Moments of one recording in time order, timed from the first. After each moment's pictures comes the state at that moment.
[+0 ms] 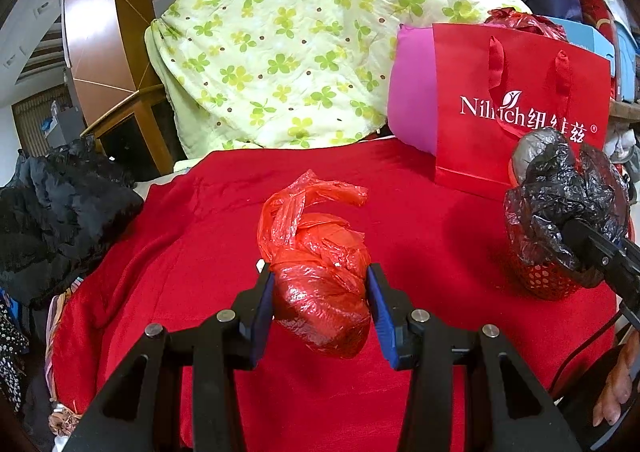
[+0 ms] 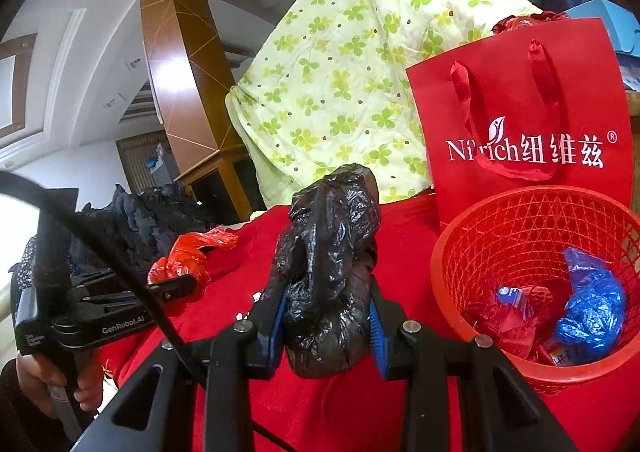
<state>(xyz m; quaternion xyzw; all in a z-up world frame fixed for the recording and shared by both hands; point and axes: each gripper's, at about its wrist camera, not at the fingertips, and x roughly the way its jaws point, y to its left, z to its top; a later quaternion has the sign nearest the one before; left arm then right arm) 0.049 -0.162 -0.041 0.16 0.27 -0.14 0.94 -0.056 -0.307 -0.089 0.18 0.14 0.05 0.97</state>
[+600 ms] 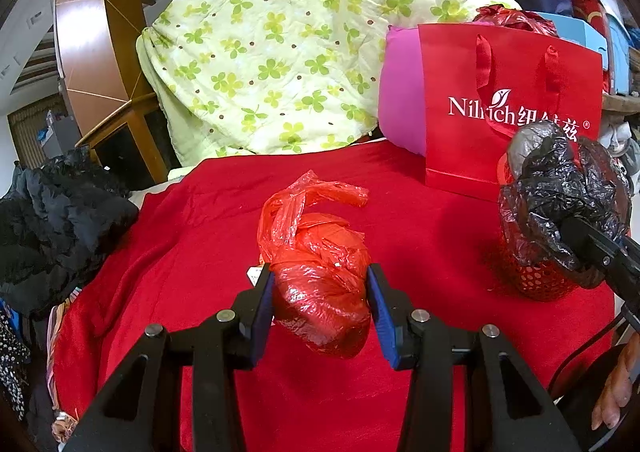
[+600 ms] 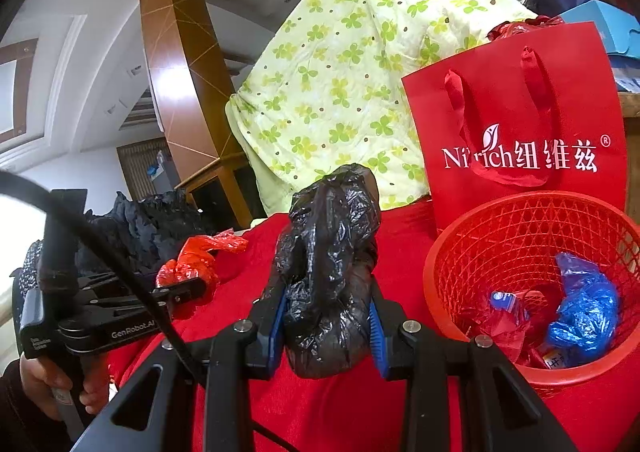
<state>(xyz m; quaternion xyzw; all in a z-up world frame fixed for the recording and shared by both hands) 0.046 -0.171 -0.039 0.18 0.26 -0.15 0.94 -0.065 -0.312 -0.087 0.19 0.13 0.04 0.97</state>
